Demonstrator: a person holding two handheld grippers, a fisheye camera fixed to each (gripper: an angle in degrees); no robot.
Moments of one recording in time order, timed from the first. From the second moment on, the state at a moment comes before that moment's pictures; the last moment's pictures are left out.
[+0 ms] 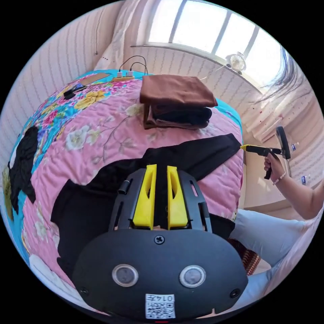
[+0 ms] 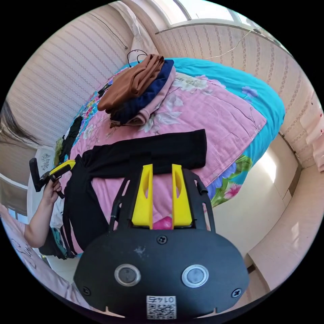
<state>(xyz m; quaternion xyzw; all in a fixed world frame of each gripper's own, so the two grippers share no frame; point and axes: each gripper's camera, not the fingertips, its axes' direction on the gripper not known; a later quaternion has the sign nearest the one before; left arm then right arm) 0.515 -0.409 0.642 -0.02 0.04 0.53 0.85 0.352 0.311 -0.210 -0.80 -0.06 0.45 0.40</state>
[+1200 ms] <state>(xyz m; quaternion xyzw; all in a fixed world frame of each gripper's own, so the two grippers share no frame) 0.307 -0.248 0.498 0.15 -0.02 0.36 0.92 0.251 0.047 -0.246 -0.35 -0.55 0.63 0.42</state>
